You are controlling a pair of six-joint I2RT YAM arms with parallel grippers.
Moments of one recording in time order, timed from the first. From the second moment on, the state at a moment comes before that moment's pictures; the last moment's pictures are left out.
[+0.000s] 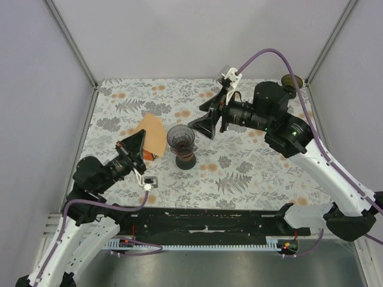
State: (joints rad) left arm -0.47 0.46 0.84 -0.41 0.30 1.60; right arm 0.76 1.24 1.56 -0.41 -0.41 0.12
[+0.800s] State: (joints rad) left arm -0.47 0.30 0.45 0.16 0.56 1.97; right arm 0.73 1.48 1.63 -0.30 -0.73 0.33
